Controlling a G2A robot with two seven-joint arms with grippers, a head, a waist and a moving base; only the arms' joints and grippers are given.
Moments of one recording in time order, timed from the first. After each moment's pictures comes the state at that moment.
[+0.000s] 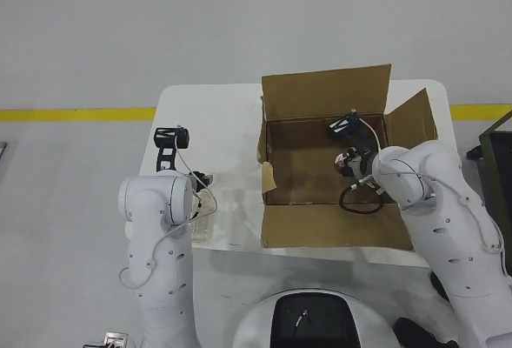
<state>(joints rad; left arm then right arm) 0.83 -1.58 -1.49 -1.77 1.73 -0.09 -1.54 -0.83 -1.36 1.30 -1.67 -1.22 -0.09 1.33</state>
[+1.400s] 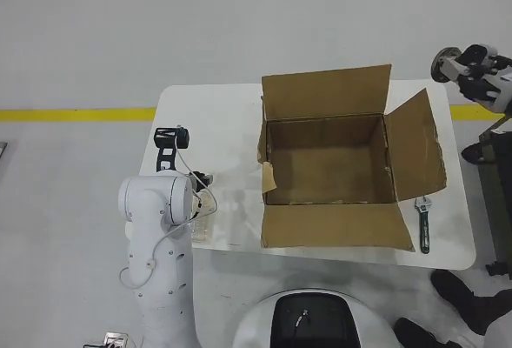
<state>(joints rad) 0.83 -1.58 -1.49 -1.77 1.73 -0.09 -1.54 -0.83 -1.28 1.89 -2.01 -0.85 -0.17 1.23</state>
